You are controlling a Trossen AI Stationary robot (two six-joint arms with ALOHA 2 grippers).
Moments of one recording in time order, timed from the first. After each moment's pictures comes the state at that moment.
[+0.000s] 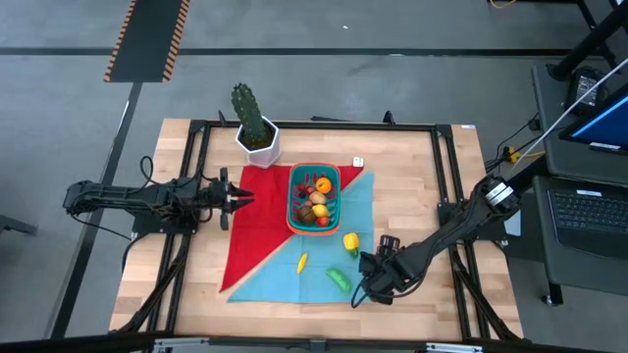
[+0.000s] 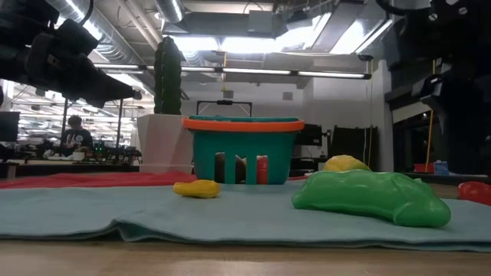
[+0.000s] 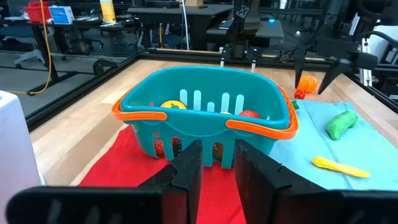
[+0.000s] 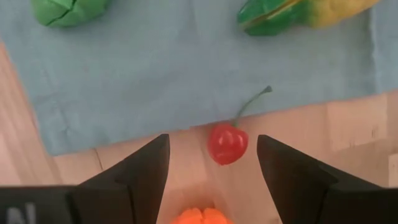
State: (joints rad) left arm 0.03 0.20 0.01 0.03 -0.14 -0.05; right arm 0.62 1.80 1.14 -0.84 0.19 0.84
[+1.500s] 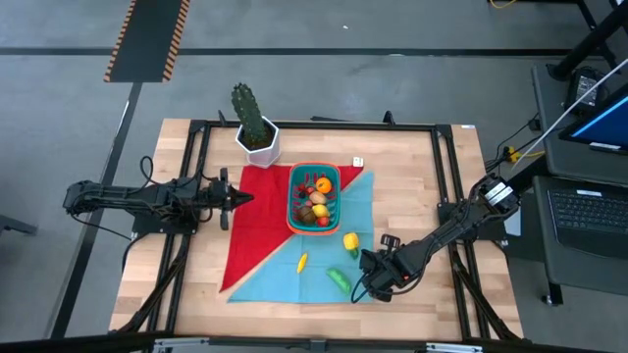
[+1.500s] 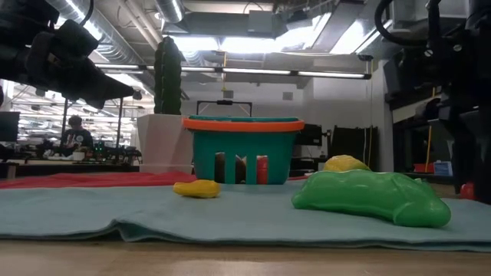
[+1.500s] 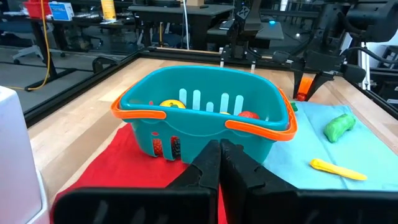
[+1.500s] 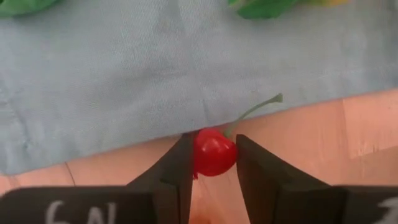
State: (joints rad) left arm 0.03 0.20 0.01 0.03 -0.14 -0.08; right arm 0.61 1.80 1.04 -0.72 0.18 0.86
